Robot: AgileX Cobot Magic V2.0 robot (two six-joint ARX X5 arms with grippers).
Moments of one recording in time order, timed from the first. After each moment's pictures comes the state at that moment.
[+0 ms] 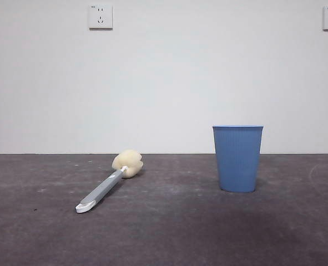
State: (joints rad) left arm -0.06 0.06 0.02 -0.19 0.00 -0.05; right arm 0.17 0.34 0.41 -0.25 -0.21 -0.03
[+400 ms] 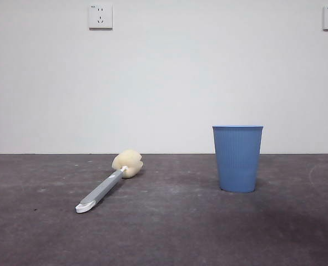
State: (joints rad) left arm -0.06 0.06 0.02 -0.19 0.00 -0.05; right arm 0.08 0.06 0.08 -0.16 -0.21 -0.01
